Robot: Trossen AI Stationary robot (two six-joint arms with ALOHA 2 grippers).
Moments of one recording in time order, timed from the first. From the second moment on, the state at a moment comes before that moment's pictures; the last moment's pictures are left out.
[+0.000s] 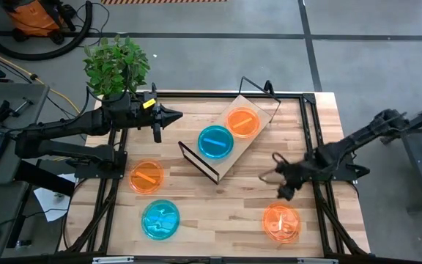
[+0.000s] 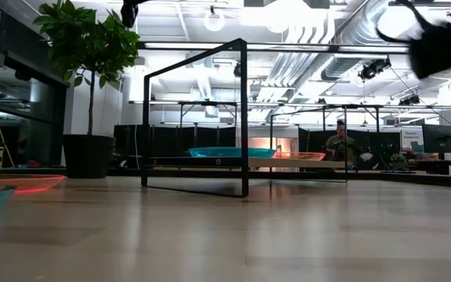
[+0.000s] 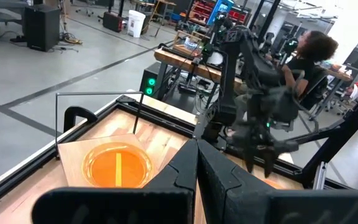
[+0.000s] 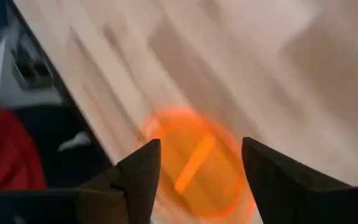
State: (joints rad) left arm 0.23 0.89 0.88 -0.10 0.01 -0.29; right arm 0.44 0.93 0.55 -0.59 -0.20 1.25
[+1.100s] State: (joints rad) left arm 0.23 0.89 0.88 -0.11 0.01 -0.28; right arm 0.73 1.23 0.37 -0.27 -0.13 1.62
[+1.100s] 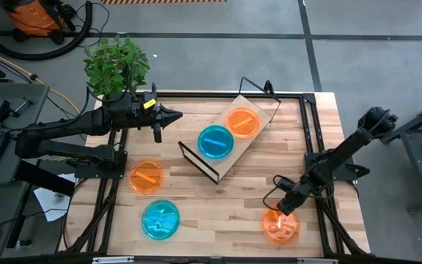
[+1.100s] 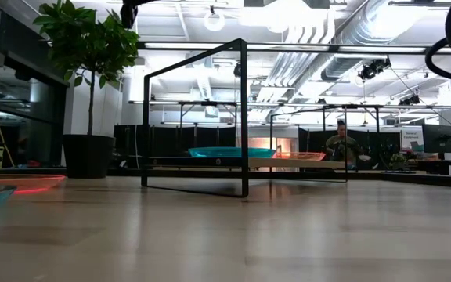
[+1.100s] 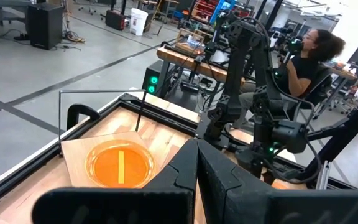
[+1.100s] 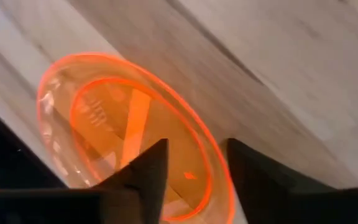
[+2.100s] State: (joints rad) left arm 0.23 0.89 0.88 -0.14 -0.01 -0.26; right arm 0.51 0.87 0.24 0.32 -0.03 1.46
